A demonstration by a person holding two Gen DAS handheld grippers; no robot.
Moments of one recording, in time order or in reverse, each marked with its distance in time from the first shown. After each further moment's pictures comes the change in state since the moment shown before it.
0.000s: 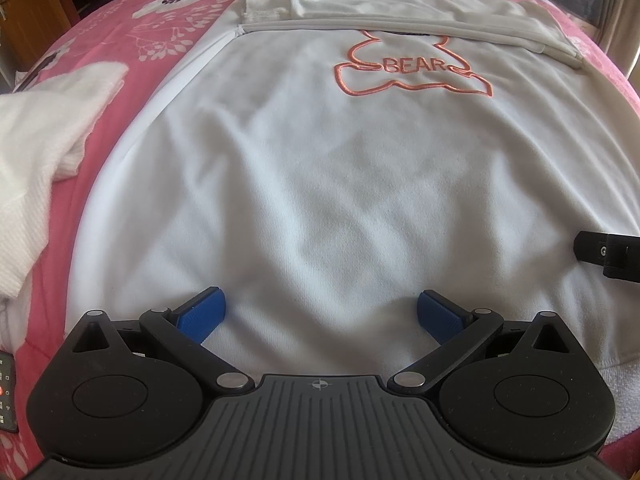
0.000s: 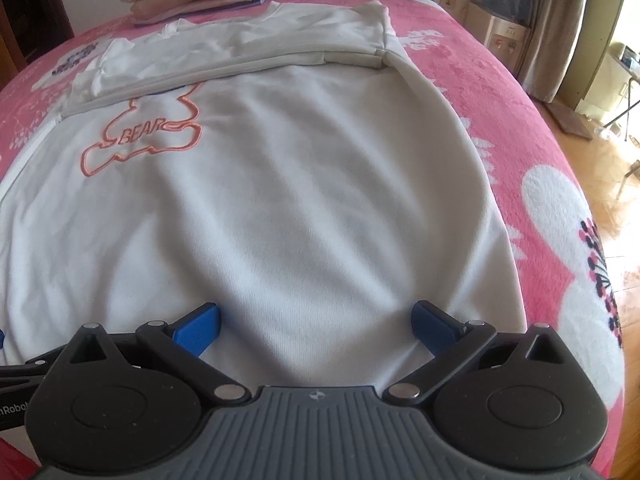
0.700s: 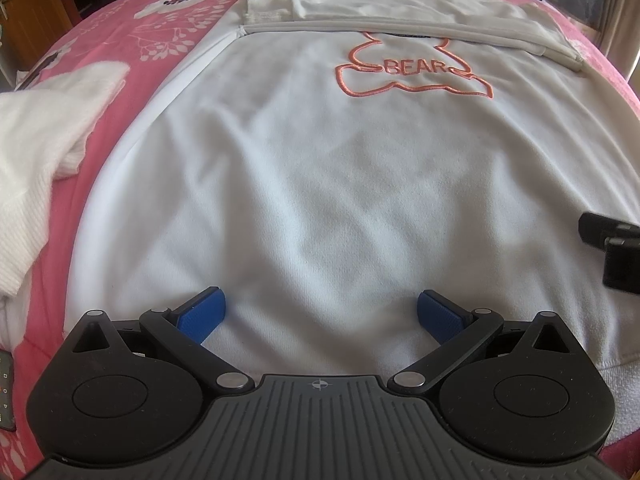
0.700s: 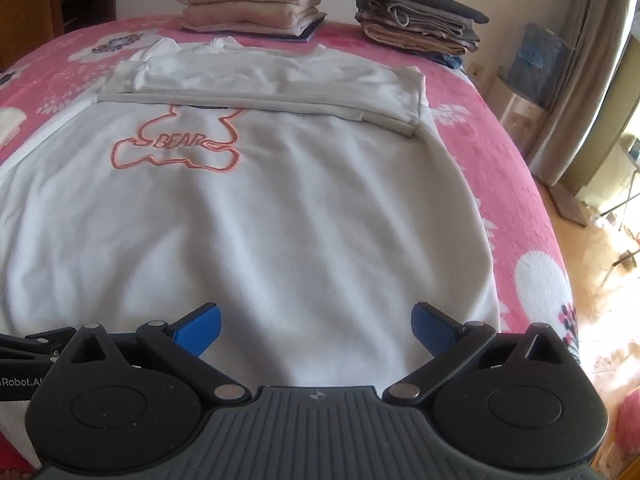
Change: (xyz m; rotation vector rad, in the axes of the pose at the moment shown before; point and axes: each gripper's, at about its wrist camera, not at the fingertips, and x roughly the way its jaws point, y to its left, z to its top) left arm 0.001 0.002 -0.002 -0.003 -0.011 -0.005; right arm -0.018 0.023 0.002 -0.209 -0.146 -0.051
